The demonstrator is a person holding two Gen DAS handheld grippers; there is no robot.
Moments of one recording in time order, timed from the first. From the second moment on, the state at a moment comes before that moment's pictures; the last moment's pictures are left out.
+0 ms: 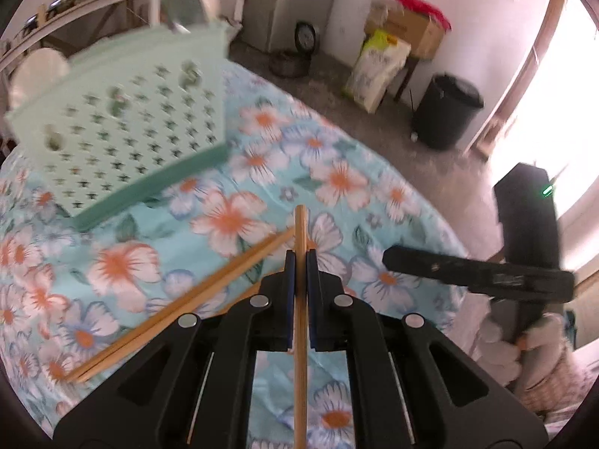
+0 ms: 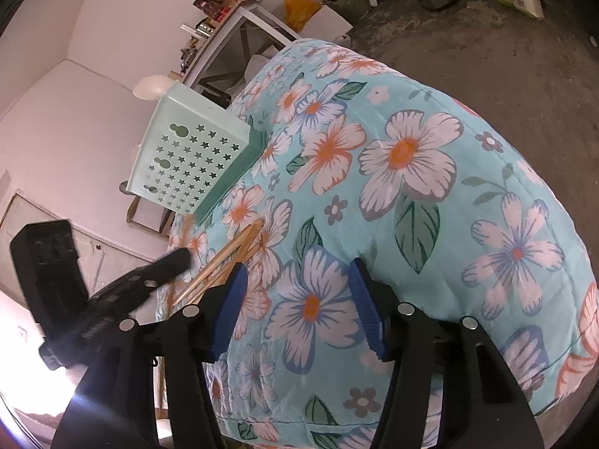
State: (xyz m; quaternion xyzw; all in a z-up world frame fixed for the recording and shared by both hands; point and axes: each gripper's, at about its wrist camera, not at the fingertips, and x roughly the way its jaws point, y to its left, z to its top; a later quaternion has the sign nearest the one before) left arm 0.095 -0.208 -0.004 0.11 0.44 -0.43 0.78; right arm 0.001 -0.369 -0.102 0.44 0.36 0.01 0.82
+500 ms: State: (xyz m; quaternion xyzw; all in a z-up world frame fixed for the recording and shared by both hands) left arm 0.114 -0.086 0.048 -0.06 0.41 -0.38 0.83; right arm 0.028 -0.360 -0.086 0.50 0.35 0.08 0.79
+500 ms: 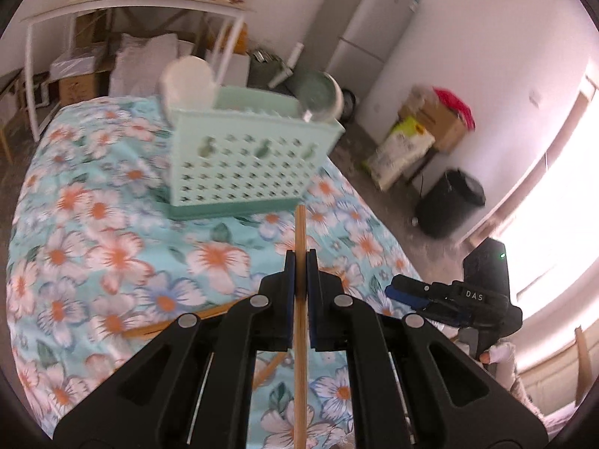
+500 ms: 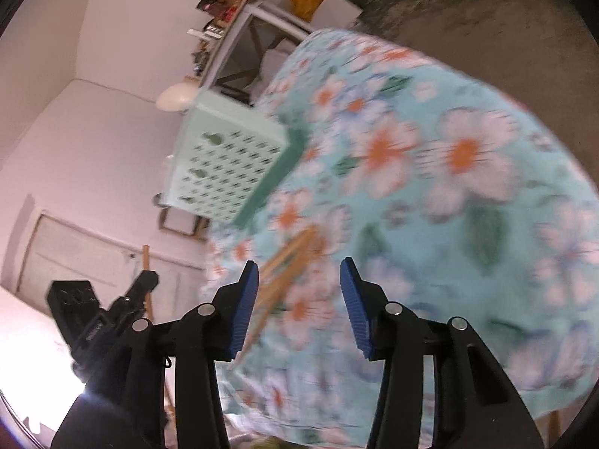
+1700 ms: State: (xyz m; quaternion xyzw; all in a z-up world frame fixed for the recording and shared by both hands) left arm 0.121 -0.011 0.047 -0.13 0.39 -0.35 0.84; right arm 0.066 -0.319 -0.097 0.57 0.37 0.06 0.73
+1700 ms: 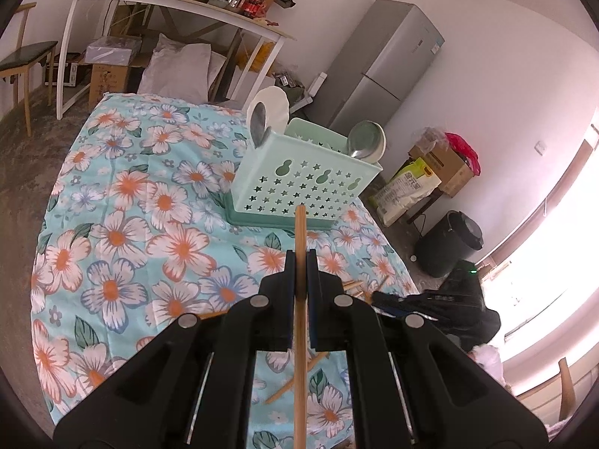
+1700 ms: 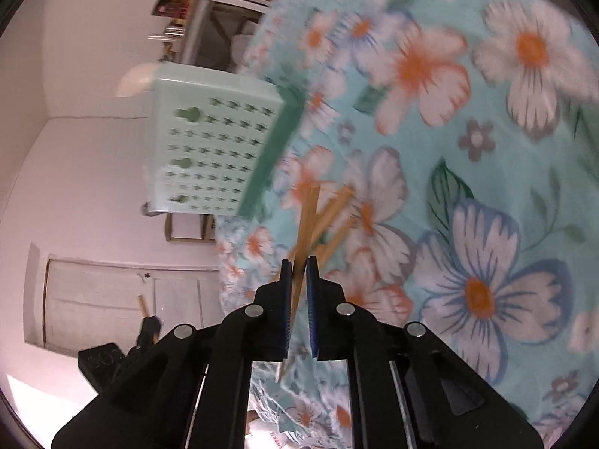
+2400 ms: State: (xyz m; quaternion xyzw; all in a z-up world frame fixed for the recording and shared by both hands) left arm 0.180 -0.018 0.005 -0.23 0.48 -0.33 0.78; right arm 0.048 -0.324 0.001 0.39 0.29 0.07 0.87
